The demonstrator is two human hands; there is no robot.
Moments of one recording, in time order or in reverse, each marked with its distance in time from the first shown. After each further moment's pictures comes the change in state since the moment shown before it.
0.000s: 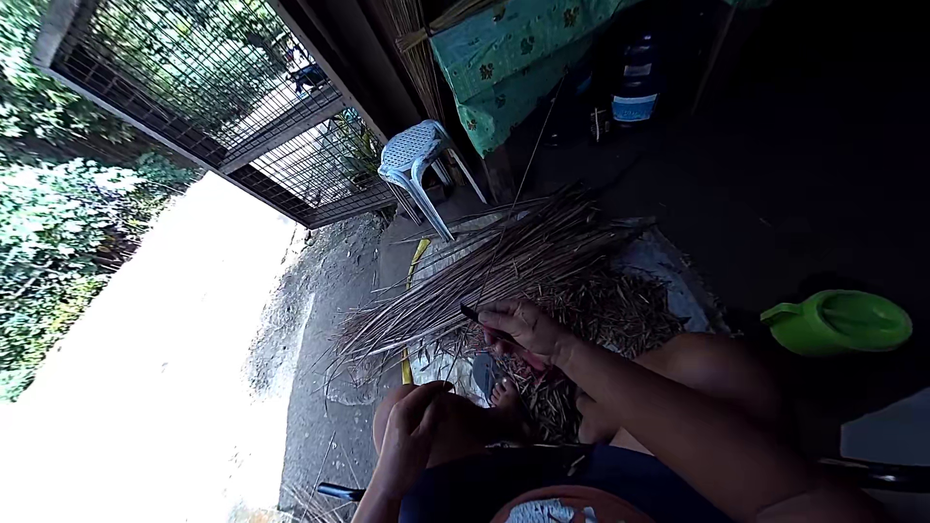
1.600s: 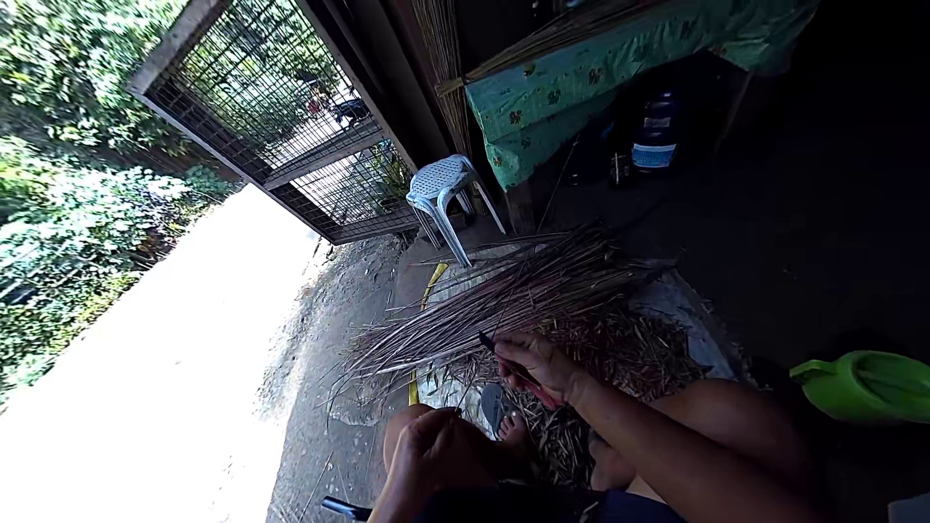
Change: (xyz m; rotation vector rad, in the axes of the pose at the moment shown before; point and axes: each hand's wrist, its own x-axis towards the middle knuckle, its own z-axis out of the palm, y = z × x) left_hand -0.007 -0.014 -0.001 0.075 0.068 0.019; right_hand 0.003 0.015 0.003 0.029 -0.030 -0.007
